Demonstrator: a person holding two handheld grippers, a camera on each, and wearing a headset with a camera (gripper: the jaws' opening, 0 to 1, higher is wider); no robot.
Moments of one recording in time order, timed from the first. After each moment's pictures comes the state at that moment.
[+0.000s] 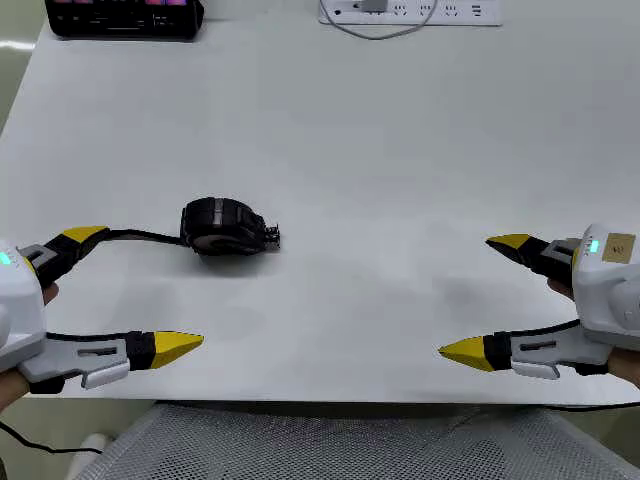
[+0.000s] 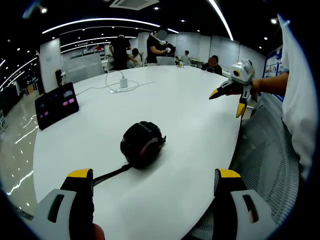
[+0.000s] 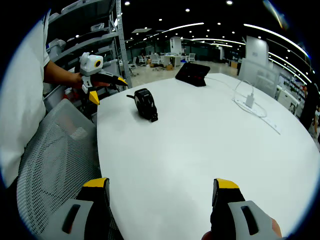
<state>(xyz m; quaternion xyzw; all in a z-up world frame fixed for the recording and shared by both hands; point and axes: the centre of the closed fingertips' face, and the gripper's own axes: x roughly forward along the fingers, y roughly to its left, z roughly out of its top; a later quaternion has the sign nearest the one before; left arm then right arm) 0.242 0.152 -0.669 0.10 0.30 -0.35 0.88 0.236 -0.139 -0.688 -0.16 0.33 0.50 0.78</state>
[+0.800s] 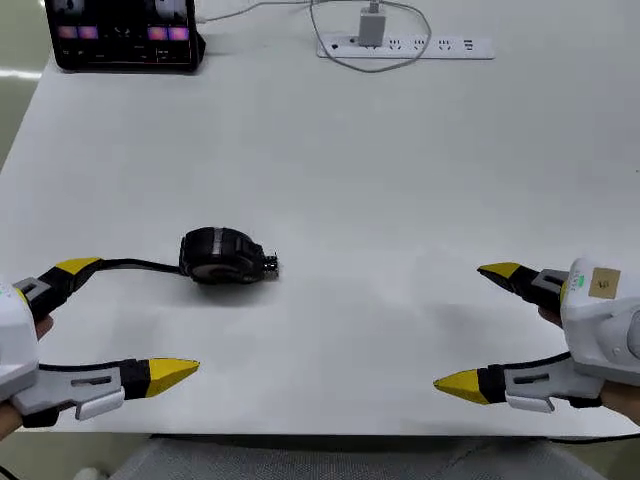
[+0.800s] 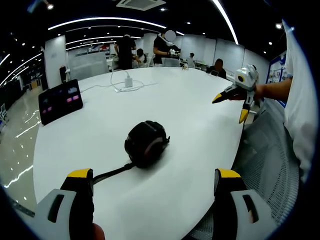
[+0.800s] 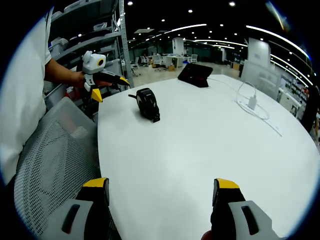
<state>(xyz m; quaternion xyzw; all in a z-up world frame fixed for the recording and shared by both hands) 0.245 0.158 -0.670 0.08 0.31 -0.33 0.89 0.237 -0.135 -0.693 -0.16 0.32 0.51 0.78</state>
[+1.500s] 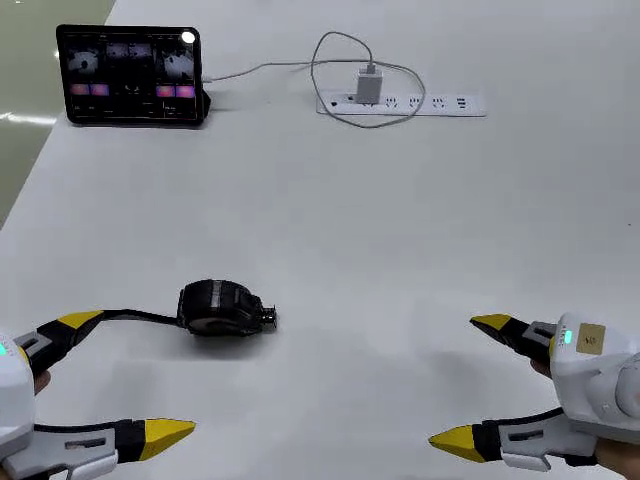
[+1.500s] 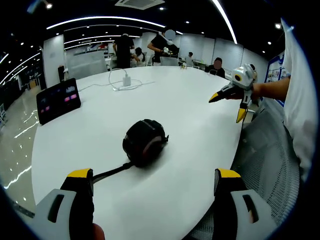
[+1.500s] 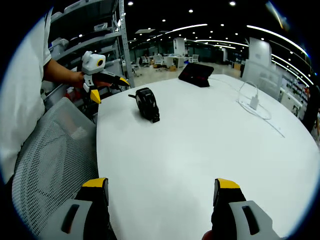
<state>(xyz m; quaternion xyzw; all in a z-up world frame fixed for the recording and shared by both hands) 0.245 0.156 -0.674 0.08 0.31 -0.34 0.88 0.243 -0.130 -0.698 -0.16 0.32 0.52 0.78</state>
